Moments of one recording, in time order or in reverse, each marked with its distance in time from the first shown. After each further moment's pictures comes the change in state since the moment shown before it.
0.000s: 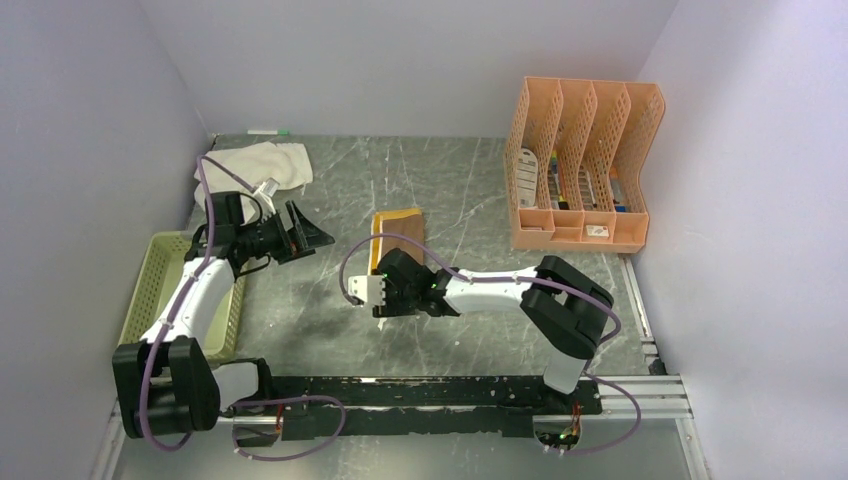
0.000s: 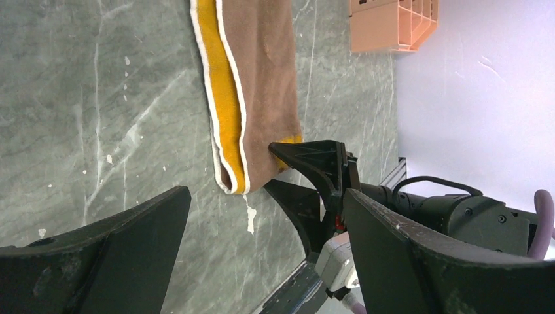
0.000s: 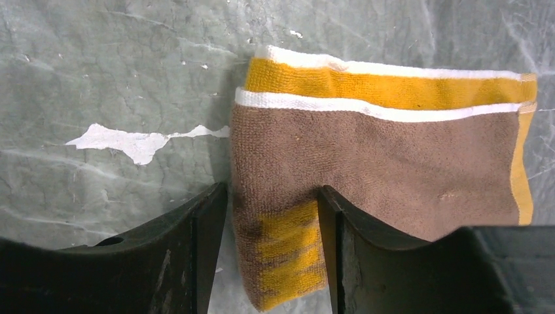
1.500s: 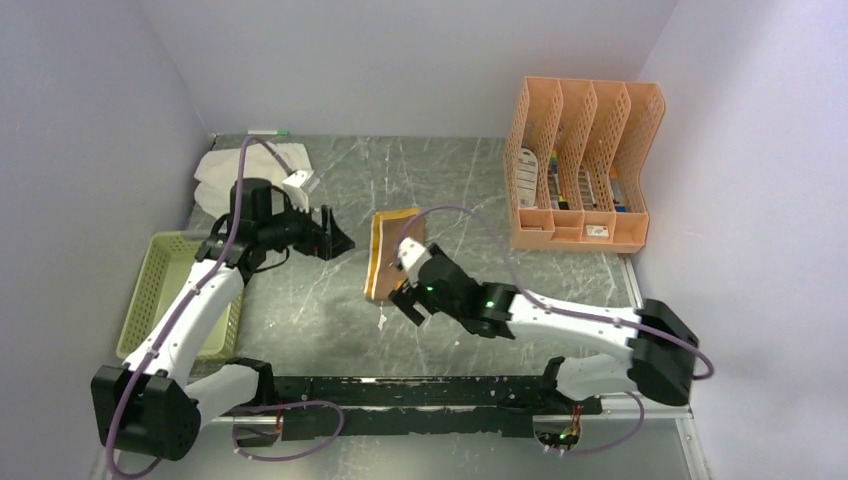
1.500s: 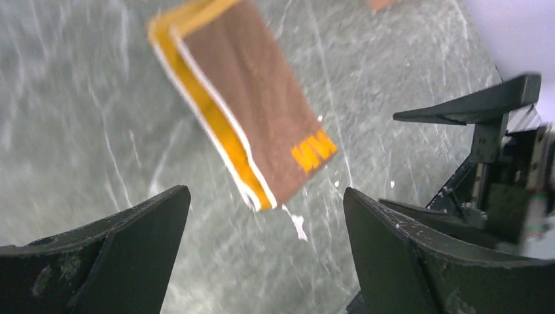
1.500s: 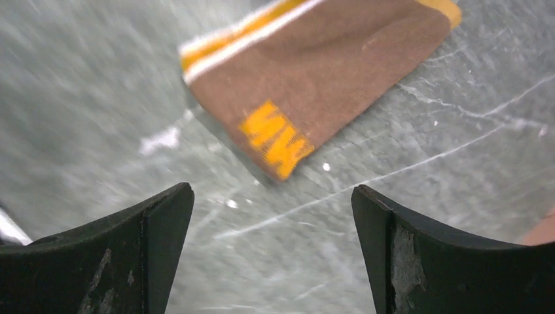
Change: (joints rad) left arm -0.308 -0.079 0.182 -0.058 -0.241 0.354; right arm 0.060 -0.555 -0.195 -0.071 0.301 0.784
